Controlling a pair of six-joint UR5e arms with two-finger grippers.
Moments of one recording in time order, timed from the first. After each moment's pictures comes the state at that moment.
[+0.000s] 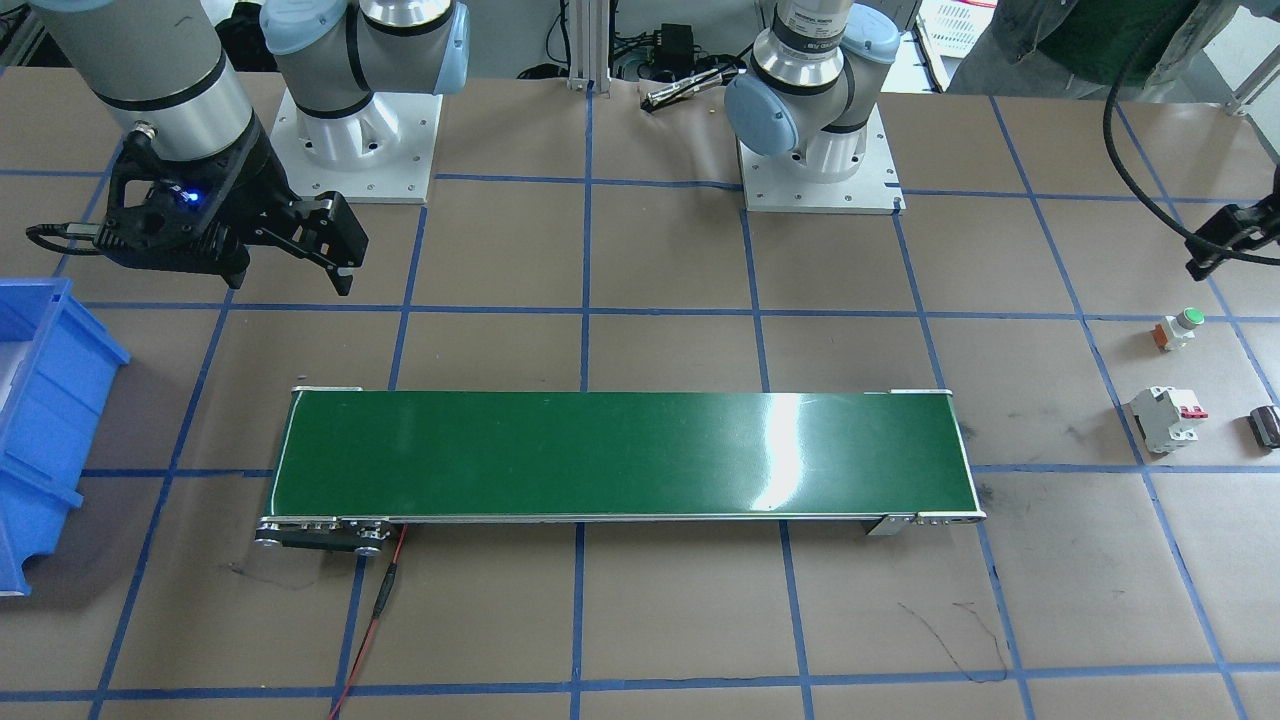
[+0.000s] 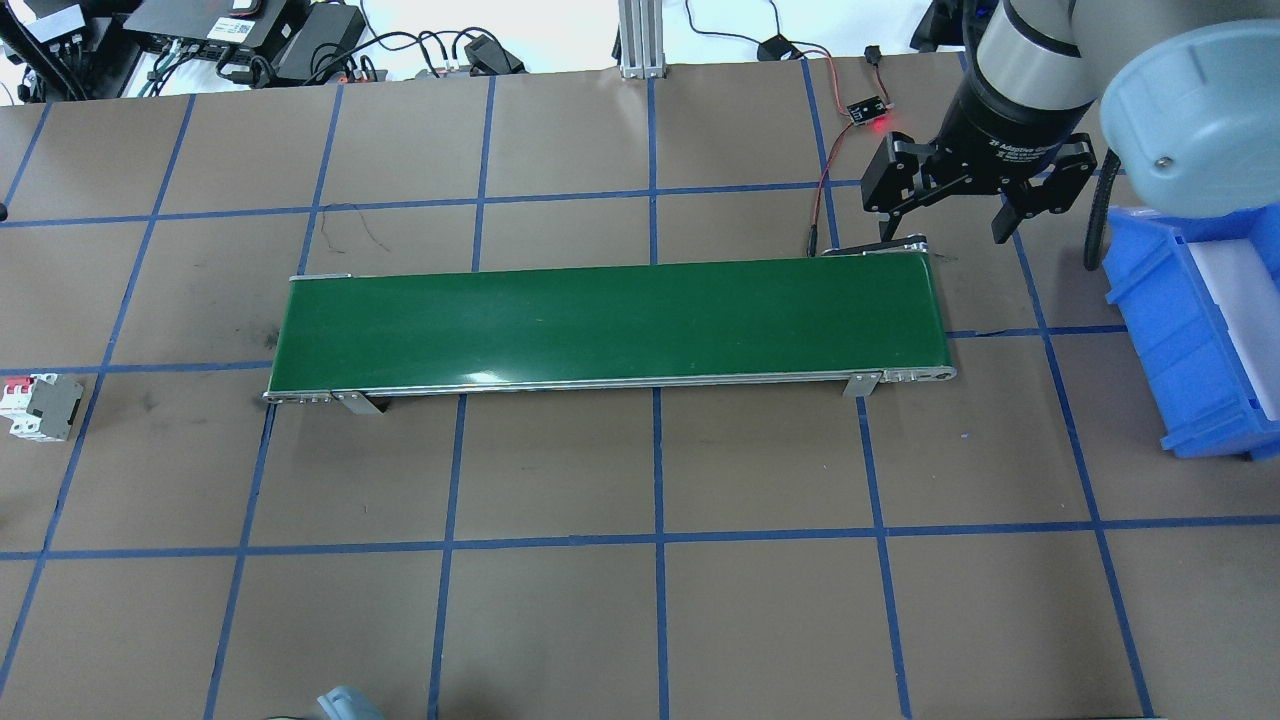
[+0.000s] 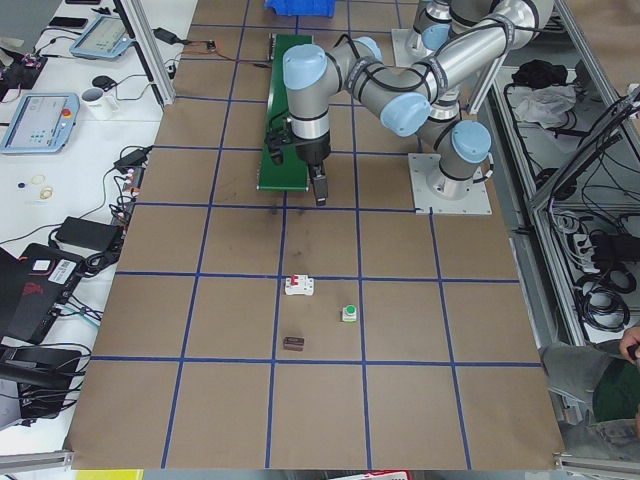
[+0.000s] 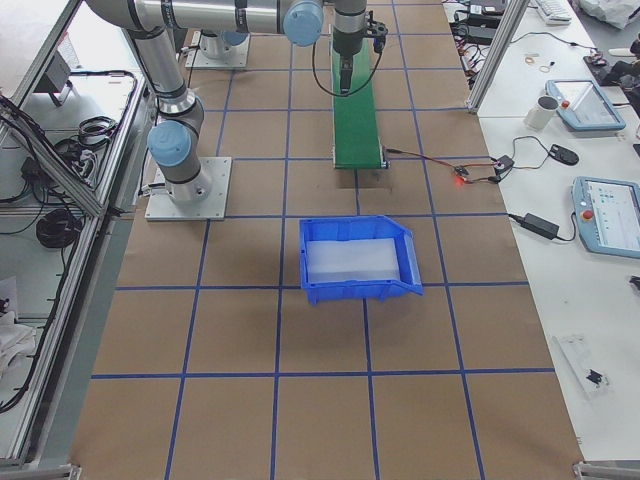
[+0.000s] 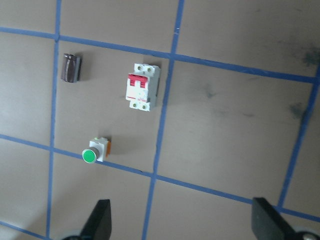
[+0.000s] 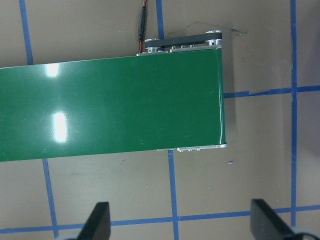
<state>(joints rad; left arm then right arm) -0.87 -1.61 -1.66 -1.36 1.79 0.52 1.56 -1.56 1.62 -1.64 -1.57 0.06</state>
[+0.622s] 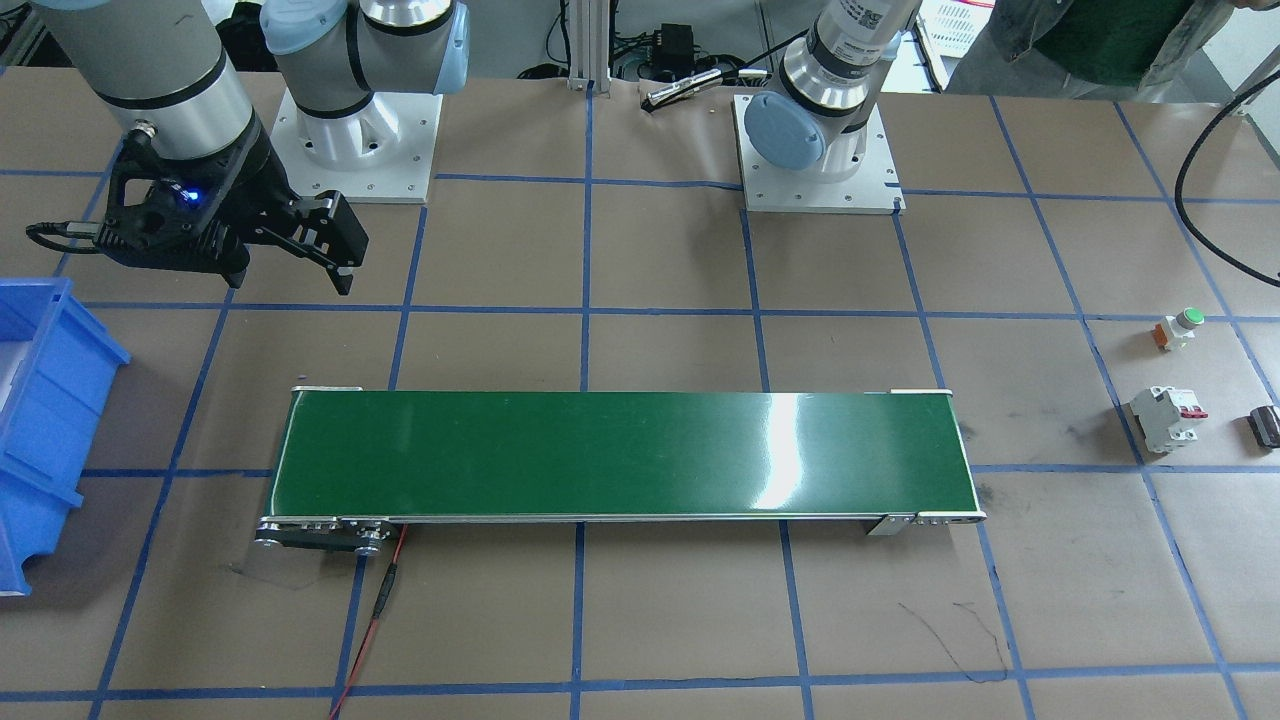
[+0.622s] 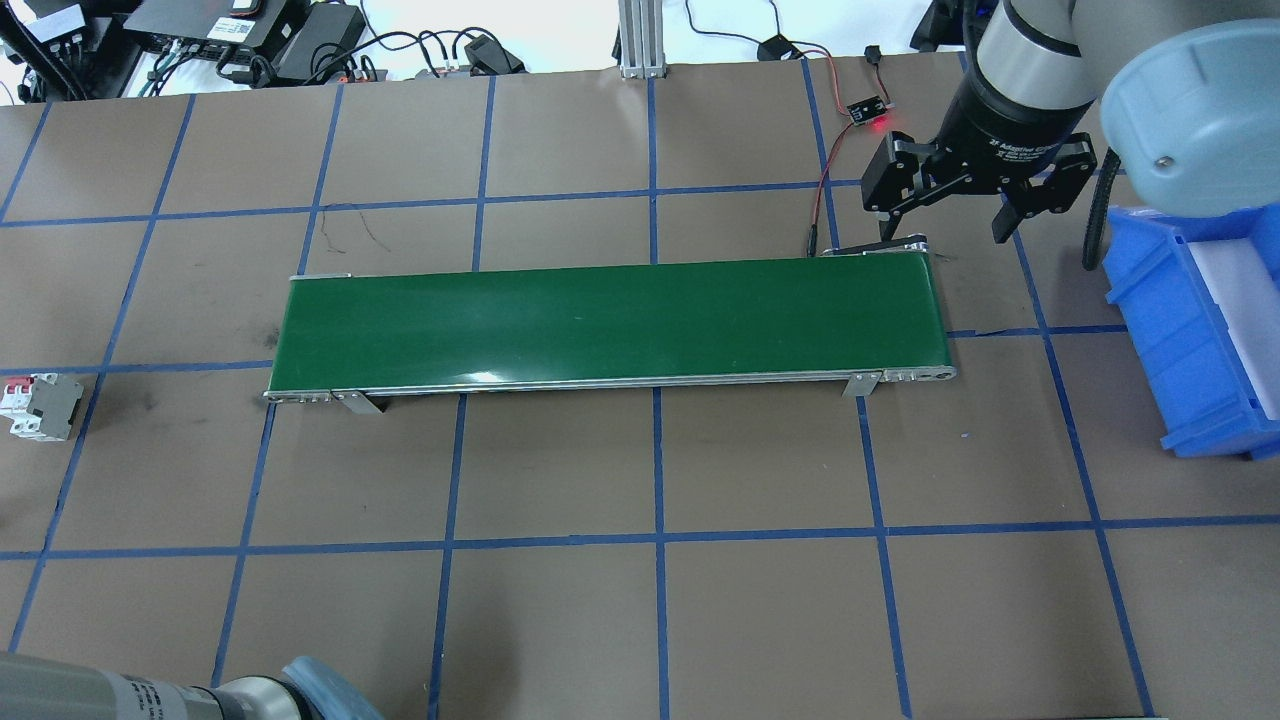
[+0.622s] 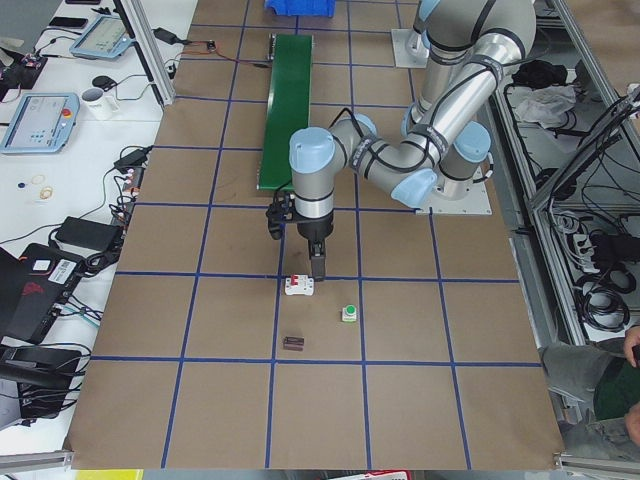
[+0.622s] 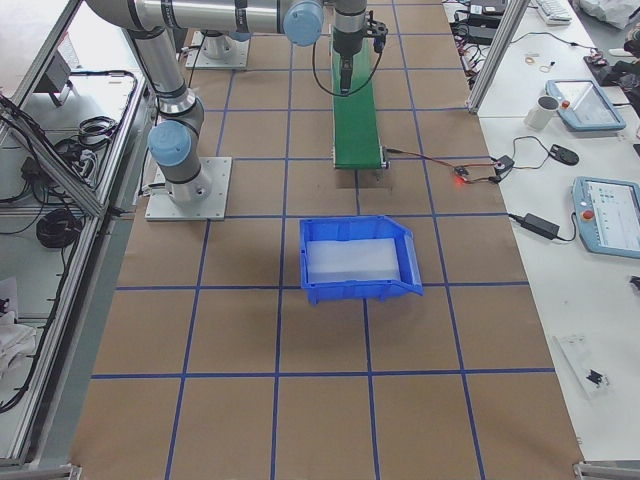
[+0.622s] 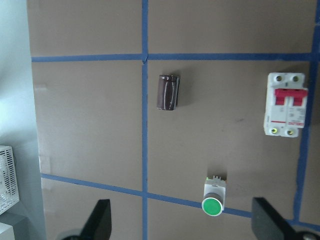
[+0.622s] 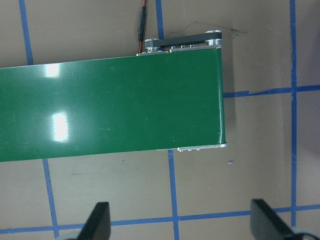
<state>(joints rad) -0.65 -1.81 -1.66 -1.00 1.80 0.89 1.56 -1.56 1.62 -1.64 -1.57 0.06</state>
